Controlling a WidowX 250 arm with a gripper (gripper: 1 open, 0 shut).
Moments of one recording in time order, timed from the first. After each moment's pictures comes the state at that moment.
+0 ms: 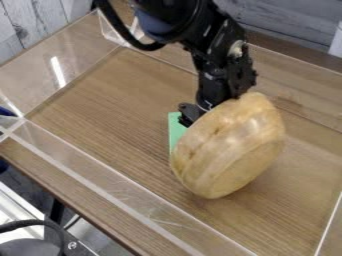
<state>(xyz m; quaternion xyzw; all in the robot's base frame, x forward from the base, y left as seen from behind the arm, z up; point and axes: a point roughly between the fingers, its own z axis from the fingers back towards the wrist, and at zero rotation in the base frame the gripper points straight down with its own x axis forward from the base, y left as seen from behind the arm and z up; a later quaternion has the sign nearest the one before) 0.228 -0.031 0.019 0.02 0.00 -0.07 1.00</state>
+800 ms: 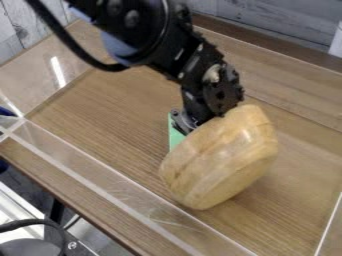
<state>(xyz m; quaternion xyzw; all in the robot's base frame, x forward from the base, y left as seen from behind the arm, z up) 0.217 -0.031 0.019 0.02 -0.07 -0.09 0.99</state>
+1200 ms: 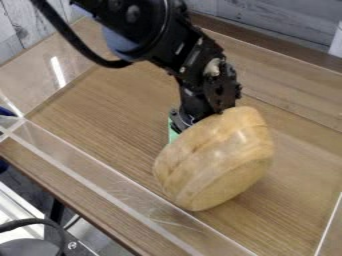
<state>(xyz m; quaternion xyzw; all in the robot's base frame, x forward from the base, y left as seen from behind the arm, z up) 0.214 -0.022 0.020 0.02 -0.04 -0.11 0.99</state>
